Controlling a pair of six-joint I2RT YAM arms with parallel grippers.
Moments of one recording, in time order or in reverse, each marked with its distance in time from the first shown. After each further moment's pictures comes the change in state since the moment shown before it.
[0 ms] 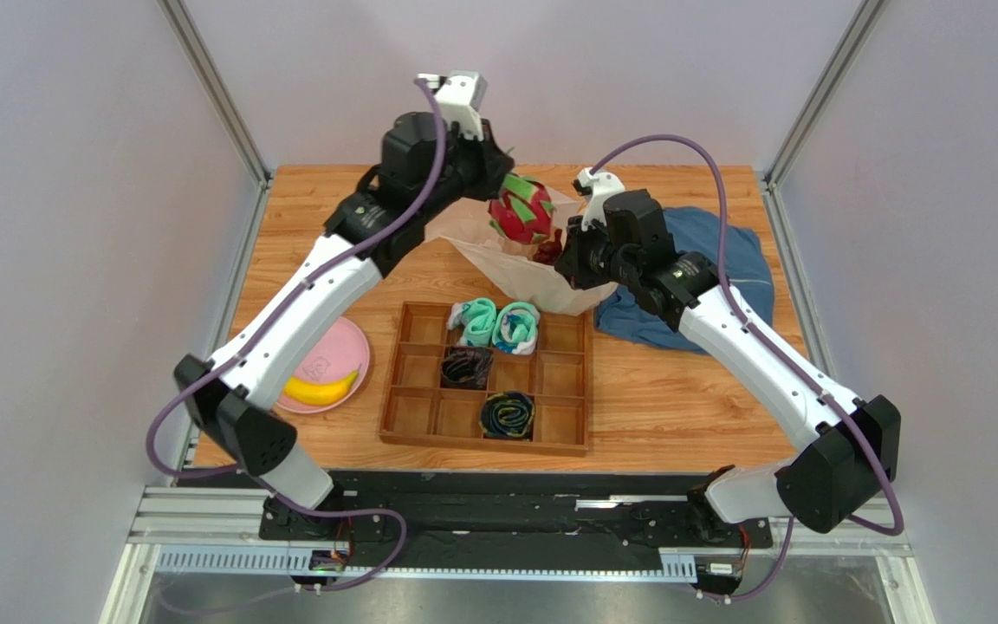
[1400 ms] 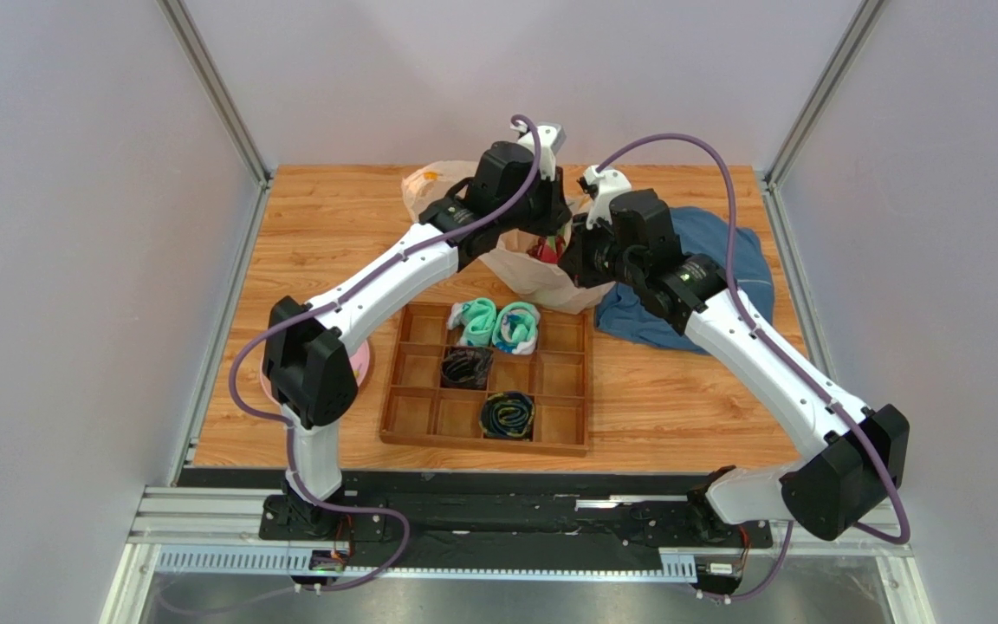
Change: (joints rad) left arm -0.094 0.339 0.069 0.037 0.109 -0.042; right arm 0.000 -0.029 0.000 0.000 0.016 0.000
